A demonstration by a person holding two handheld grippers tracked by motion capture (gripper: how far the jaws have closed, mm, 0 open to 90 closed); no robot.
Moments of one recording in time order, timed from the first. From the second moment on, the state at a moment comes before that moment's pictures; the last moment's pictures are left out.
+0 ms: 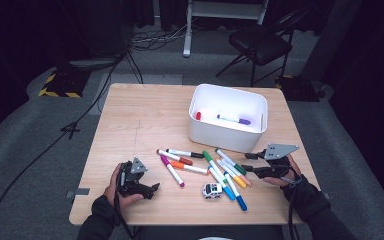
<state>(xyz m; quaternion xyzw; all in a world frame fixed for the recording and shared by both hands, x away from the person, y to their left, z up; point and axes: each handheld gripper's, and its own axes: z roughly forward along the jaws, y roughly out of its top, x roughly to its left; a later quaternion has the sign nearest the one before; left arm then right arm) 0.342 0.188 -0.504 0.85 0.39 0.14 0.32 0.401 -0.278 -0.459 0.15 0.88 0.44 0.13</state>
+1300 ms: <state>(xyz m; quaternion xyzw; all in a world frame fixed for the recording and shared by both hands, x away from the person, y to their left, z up) 0.342 0.188 -0.504 0.85 0.39 0.14 0.32 0.436 -0.267 -0.501 0.22 0.88 0.42 0.10</state>
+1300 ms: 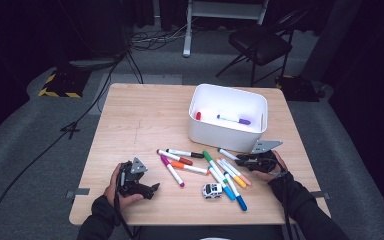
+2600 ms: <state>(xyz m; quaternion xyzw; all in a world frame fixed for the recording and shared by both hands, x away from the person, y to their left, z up) 0.342 0.188 -0.504 0.85 0.39 0.14 0.32 0.404 -0.263 -0.384 0.08 0.86 0.49 0.13</state>
